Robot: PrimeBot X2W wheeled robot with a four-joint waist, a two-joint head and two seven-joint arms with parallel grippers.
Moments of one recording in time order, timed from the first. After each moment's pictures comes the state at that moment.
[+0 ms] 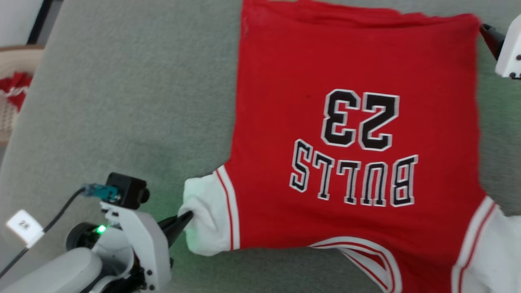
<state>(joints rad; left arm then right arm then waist) -0.53 0.93 -0.95 -0.17 -1.27 0.26 0.22 -1.11 -0.32 0.00 0.79 0.25 0.13 0.61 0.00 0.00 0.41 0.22</state>
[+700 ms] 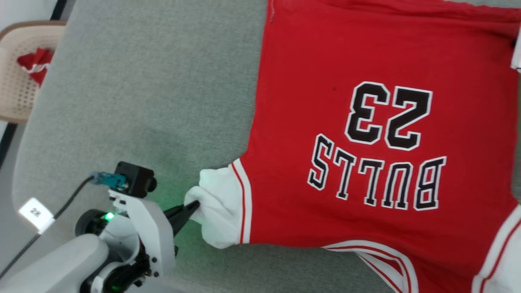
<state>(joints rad) -0.59 0.85 -0.96 -0.05 -1.25 0.18 0.22 -1.33 -0.33 -0.12 1.18 0.05 0.13 0.68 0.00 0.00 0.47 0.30</state>
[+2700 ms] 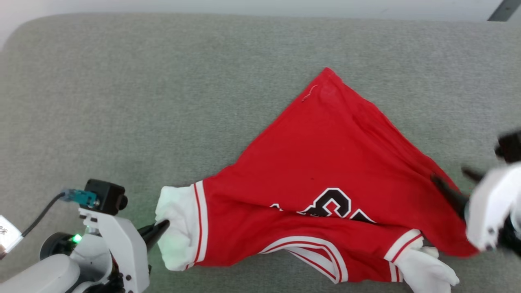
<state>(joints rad) -0.50 1.00 -0.93 -0.17 -1.30 0.27 0.23 -0.23 -0.29 -0.05 -0.30 0.45 0.13 1.02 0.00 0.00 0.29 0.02</state>
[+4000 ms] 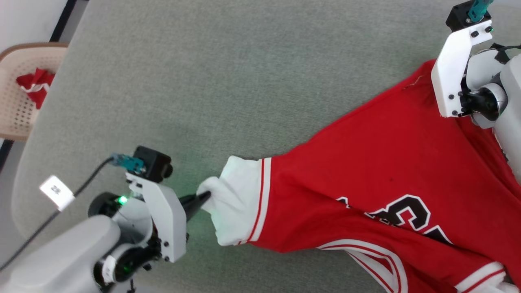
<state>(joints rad) -0.67 0.79 -0.99 0.02 -1.23 0.12 0.29 -1.22 -0.34 0.64 1.03 0.57 0.13 0.71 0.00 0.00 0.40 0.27</state>
